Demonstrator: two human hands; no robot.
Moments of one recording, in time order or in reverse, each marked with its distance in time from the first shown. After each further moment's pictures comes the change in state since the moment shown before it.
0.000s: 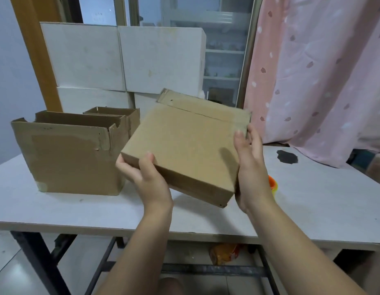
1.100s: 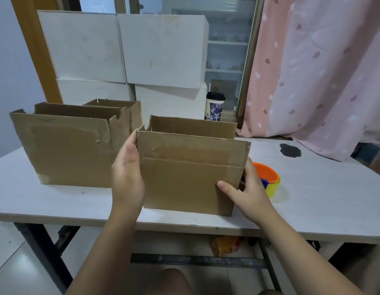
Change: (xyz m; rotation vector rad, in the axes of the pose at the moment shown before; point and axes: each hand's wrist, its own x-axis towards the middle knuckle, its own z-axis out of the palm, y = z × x) left_hand 0.024 0.019 -0.050 0.446 -0.420 0.171; right_hand -0.005 0.065 -0.047 -0.420 -0.276 -0.159
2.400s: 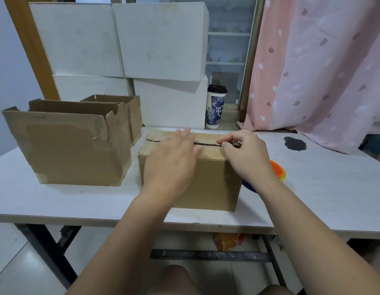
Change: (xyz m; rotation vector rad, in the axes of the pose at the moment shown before) left_hand 0.008 0.022 0.056 1.090 -0.374 0.340; right_hand 0.061 -0.030 0.003 -0.401 0.152 0.040
